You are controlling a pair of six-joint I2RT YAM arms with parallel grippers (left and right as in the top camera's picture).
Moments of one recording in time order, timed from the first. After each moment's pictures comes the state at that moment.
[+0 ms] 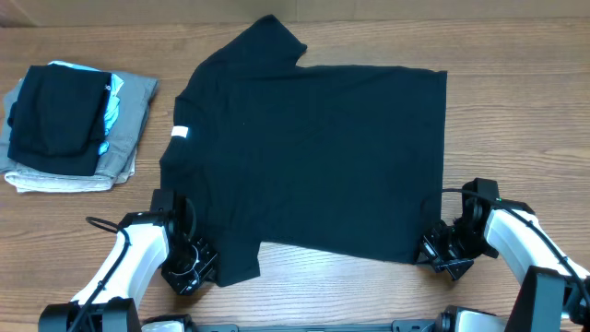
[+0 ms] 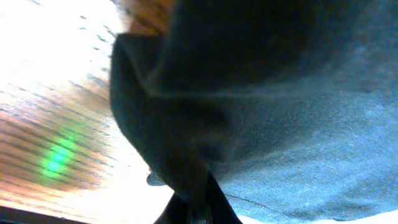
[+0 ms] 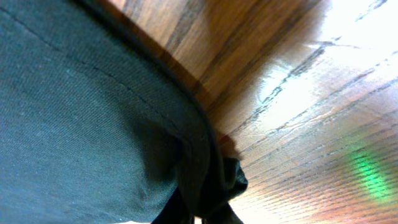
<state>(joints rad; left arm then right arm) 0.05 1.37 0.53 -0.92 0.26 -0.75 -0.19 1.45 0.58 -0.90 -0.33 0.70</state>
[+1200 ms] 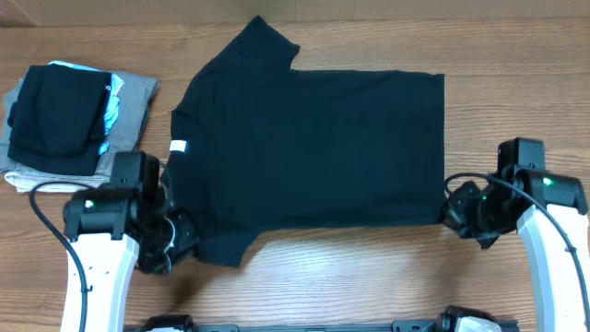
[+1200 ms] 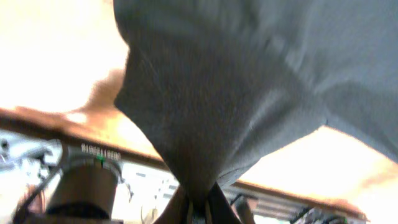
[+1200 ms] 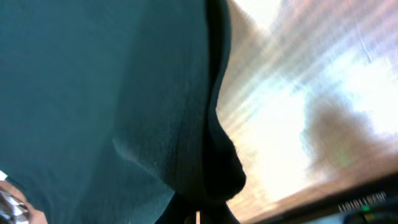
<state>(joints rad) 0.03 1.15 1.08 -1.48 0.21 -0.51 -0.19 1.24 0.99 -1.25 -0.28 0.66</state>
